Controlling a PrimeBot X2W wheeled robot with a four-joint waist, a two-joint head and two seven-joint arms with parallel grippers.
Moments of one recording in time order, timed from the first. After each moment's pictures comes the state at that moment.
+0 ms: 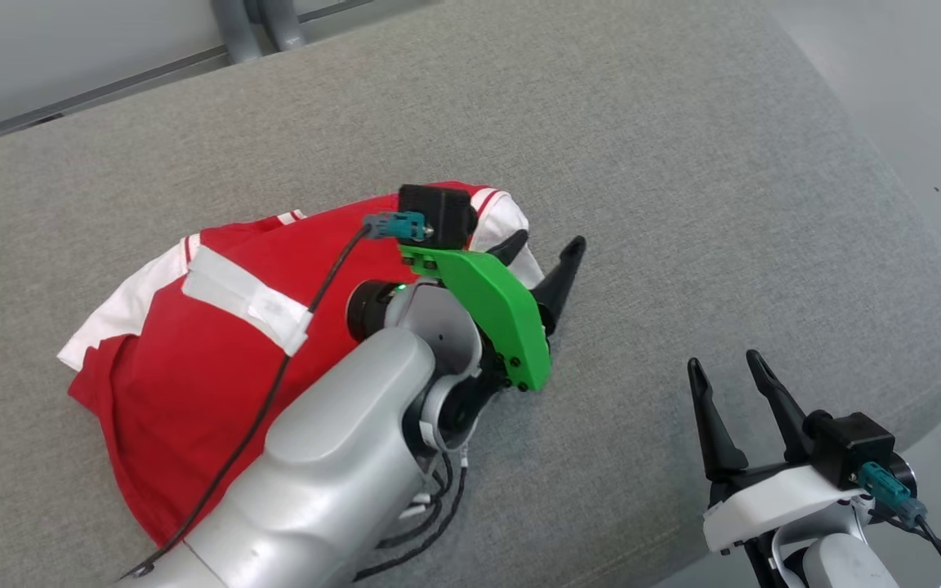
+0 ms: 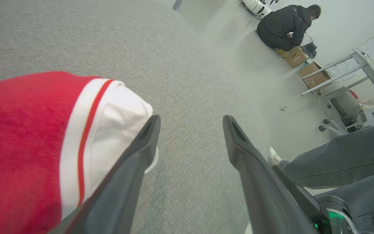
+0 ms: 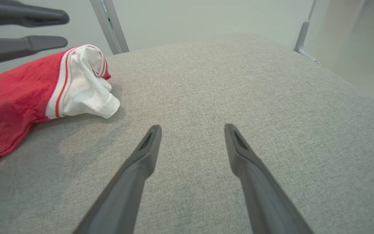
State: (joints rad) left arm -0.79 0.05 -0.89 0.49 -1.09 0.12 0.14; right arm -0.07 -0.05 0.09 0.22 0.19 0.13 -0.26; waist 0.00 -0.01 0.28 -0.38
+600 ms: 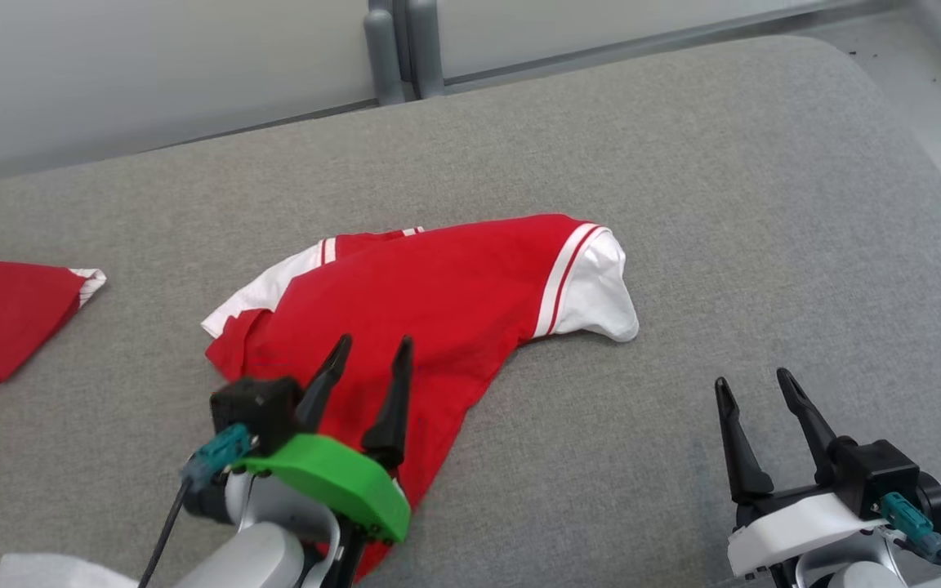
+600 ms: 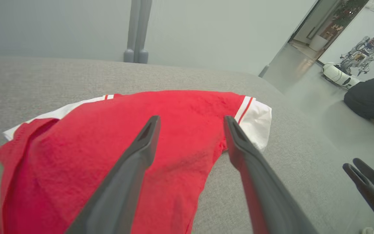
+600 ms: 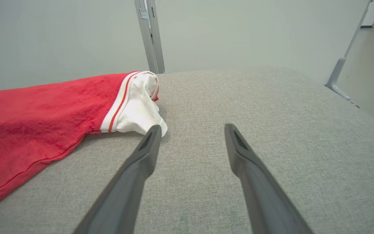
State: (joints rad) left arm -0.39 0.39 -0.86 -0.03 -0.93 0.38 -0.13; right arm 0.01 -0.05 0.04 0.14 0.10 0.13 -0.26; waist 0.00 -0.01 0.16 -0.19
